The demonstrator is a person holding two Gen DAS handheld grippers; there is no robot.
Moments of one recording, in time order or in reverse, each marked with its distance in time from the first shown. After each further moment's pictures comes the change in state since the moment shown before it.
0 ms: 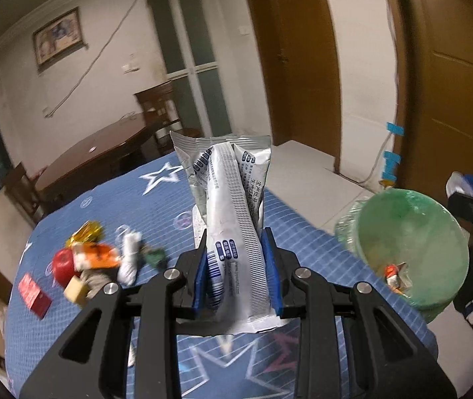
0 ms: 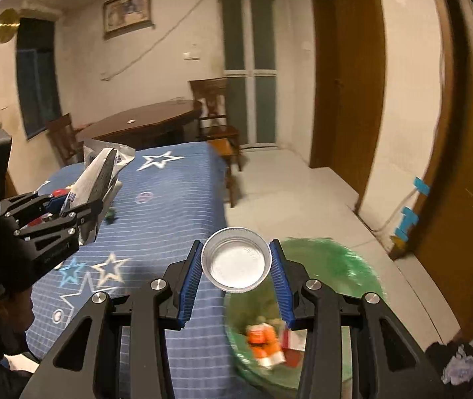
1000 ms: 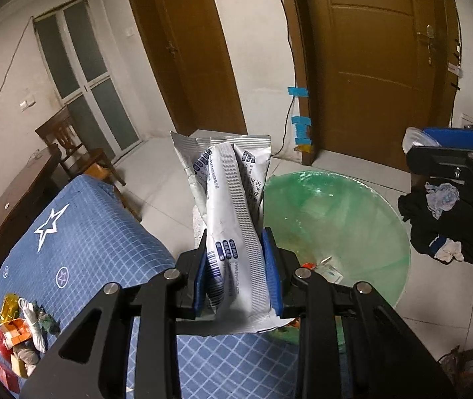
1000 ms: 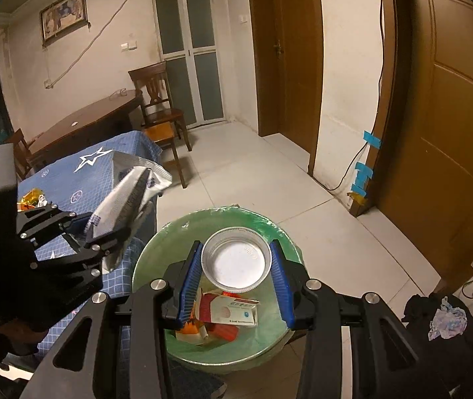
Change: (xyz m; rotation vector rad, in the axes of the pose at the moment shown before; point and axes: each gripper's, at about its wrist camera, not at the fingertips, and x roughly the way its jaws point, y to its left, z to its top) left arm 0.056 -0.136 0.021 0.278 0.055 -0.323; right arm -0.003 -0.120 -0.022 0.154 0.110 -0.157
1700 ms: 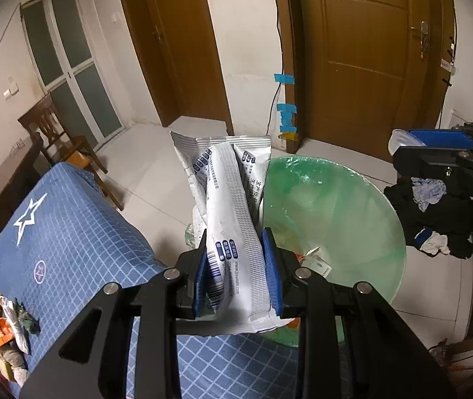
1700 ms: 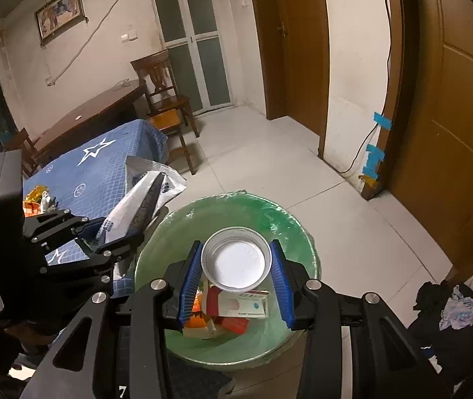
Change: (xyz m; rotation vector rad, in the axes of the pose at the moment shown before) left arm 0.023 0.001 -0.002 -0.015 0.062 -0.088; right arm 0.028 0.002 0.005 0.040 0.077 0.055
